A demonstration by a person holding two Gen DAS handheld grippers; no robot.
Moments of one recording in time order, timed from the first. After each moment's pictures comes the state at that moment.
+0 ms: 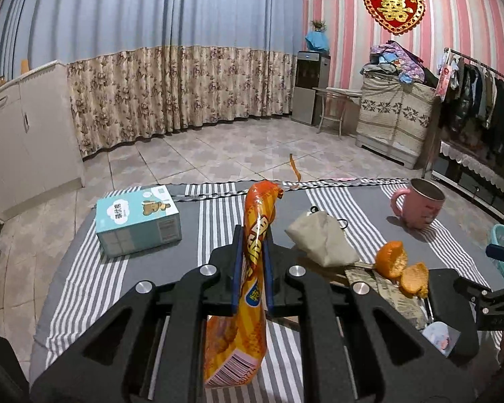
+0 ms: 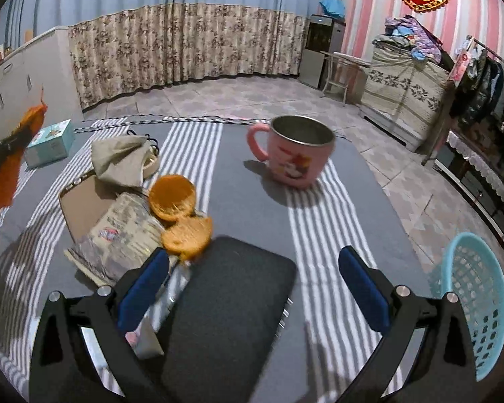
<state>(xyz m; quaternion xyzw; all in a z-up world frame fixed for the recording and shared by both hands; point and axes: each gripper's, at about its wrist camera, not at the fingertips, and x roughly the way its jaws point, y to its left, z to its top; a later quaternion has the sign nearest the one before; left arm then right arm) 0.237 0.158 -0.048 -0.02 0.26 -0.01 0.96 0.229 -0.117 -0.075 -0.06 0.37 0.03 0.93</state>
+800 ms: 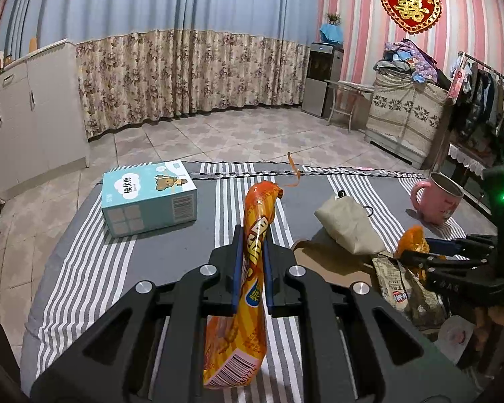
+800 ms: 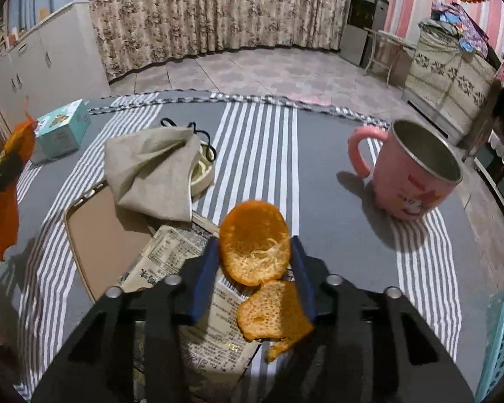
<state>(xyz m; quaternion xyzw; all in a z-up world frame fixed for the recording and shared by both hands) 0.245 0.181 -0.069 -0.04 0.29 0.01 0.96 0.304 -0.045 -0.105 -0.06 0.43 0.10 0.89</state>
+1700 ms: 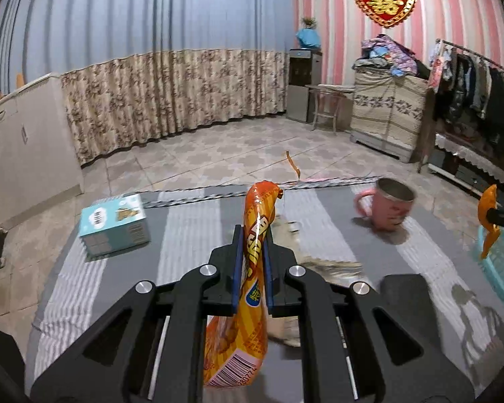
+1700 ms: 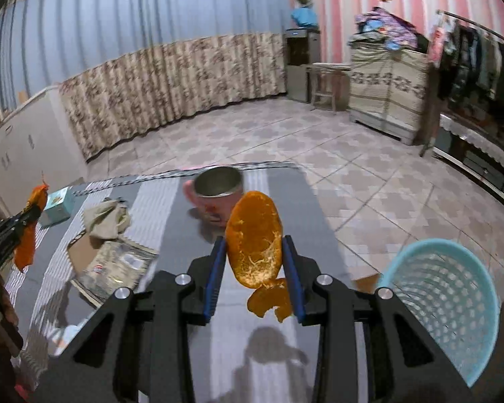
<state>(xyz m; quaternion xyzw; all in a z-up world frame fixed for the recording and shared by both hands) 0.215 0.085 -0.018 0.00 0.26 -0.01 0.96 0.209 -0.245 -0.020 0.04 0.32 0.02 0.95</state>
